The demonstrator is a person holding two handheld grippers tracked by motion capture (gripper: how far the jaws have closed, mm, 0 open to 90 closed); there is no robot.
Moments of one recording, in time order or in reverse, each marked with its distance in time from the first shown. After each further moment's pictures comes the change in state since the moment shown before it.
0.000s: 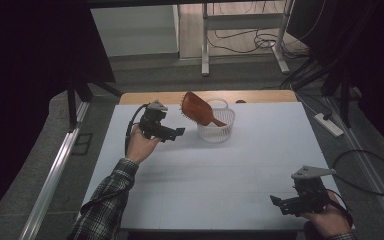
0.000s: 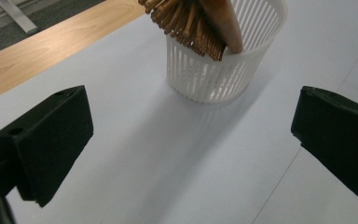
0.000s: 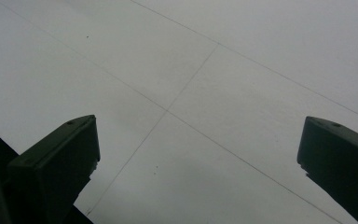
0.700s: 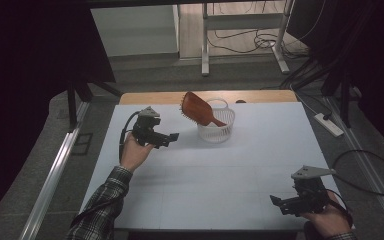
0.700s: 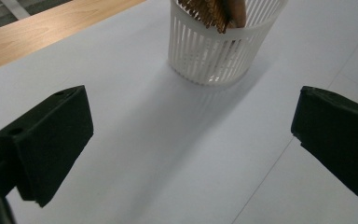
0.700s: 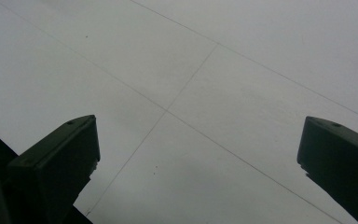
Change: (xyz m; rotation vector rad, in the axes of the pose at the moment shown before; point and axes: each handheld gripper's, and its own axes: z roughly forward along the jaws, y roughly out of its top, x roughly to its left) left arm 0.003 -0.026 -0.009 -0.024 -0.021 -0.036; right arm 0.000 0.000 0.000 0.001 -0.003 0.000
